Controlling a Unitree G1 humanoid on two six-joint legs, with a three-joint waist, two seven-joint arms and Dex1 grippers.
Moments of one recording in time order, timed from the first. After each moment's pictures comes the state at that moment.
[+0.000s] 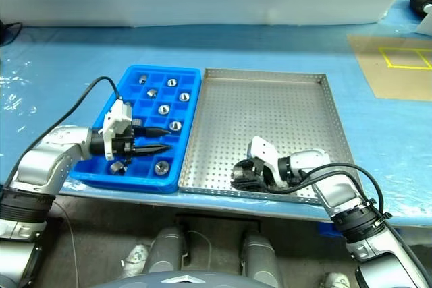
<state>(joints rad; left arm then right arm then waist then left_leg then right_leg) -0.37 0.72 -0.03 -0.02 -0.49 0.44 -1.21 -0.30 -0.66 0.31 -0.09 0.24 0.46 1.13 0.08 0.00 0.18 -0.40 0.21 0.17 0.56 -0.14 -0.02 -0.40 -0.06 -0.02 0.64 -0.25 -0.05</state>
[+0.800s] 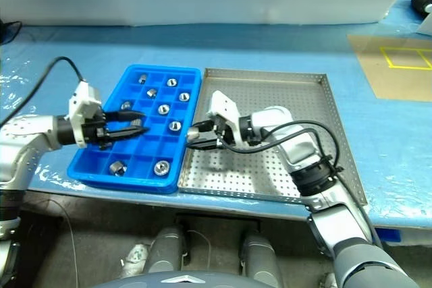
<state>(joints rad) -0.33 0.87 0.19 -0.05 -0.53 0.49 -1.16 -0.72 -0.32 0.37 0.06 0.29 0.51 1.16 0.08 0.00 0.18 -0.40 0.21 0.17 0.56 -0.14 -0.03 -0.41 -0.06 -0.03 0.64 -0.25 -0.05</state>
